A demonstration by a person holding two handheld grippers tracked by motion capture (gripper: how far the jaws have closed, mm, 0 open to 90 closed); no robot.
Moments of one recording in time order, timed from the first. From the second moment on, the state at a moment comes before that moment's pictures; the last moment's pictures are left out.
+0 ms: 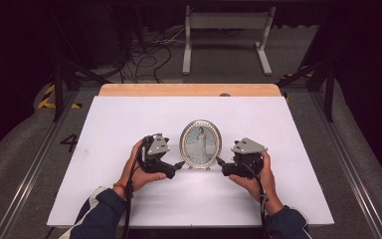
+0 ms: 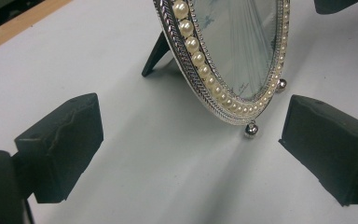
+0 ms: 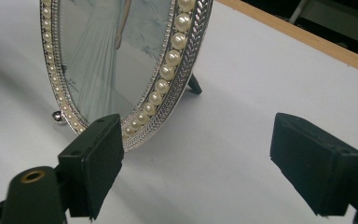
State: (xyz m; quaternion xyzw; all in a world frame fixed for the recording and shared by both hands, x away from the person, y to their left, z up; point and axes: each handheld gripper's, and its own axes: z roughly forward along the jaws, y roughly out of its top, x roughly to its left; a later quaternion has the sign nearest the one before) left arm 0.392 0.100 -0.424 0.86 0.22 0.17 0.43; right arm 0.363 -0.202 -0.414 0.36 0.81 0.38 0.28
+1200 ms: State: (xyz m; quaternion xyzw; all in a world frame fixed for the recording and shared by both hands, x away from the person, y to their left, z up) left arm 0.360 0.153 -0.421 0.85 0.22 0.23 0.41; right arm 0.339 -0.247 -0.412 0.35 0.81 0.35 0.30
